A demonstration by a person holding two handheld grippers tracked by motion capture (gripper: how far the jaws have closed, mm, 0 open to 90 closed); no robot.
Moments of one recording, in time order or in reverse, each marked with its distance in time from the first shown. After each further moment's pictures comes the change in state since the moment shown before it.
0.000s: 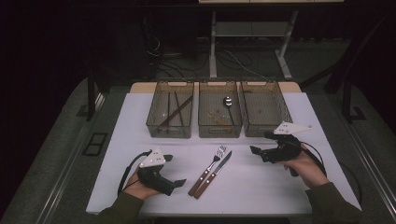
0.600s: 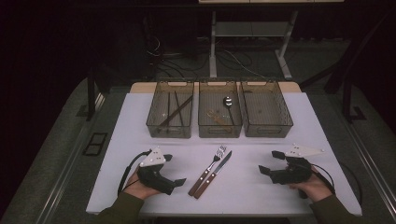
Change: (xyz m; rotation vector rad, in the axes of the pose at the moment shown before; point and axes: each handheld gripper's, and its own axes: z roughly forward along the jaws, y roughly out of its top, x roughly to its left) left arm -0.001 0.002 0.000 0.008 0.016 -0.012; right arm 0.012 -0.060 -0.022 -0.009 0.015 0.051
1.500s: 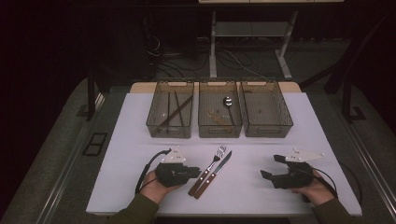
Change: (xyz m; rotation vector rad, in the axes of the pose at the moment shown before) left arm -0.028 0.030 0.035 0.074 -0.110 -0.034; right arm 0.004 -0.009 -0.004 0.039 -0.020 -0.035
